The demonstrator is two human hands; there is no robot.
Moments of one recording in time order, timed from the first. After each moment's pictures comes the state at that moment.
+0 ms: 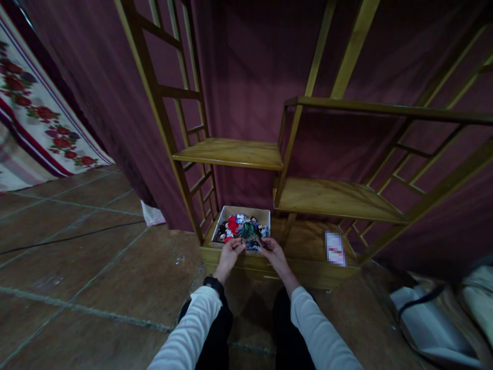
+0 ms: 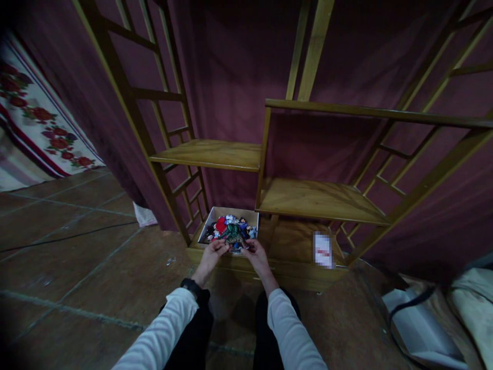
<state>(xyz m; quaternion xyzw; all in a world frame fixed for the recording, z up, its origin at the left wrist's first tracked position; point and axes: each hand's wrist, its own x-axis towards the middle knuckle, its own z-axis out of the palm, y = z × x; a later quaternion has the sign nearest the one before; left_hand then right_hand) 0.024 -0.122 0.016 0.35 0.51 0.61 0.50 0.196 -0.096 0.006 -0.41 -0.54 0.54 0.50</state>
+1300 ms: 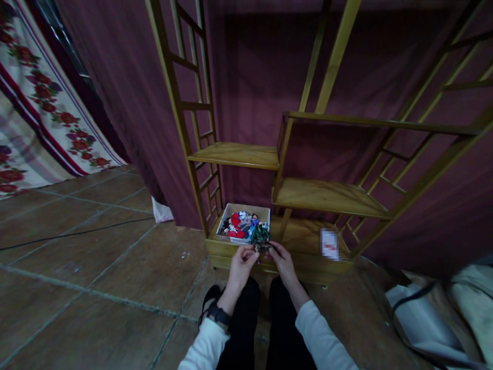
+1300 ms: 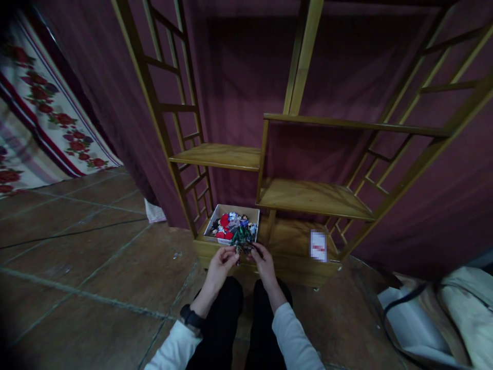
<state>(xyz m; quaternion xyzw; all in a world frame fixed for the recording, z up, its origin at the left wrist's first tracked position) 0.088 -0.224 0.077 0.39 0.47 0.64 0.46 0.227 -0.174 0.045 -0.36 -0.44 0.61 0.55</state>
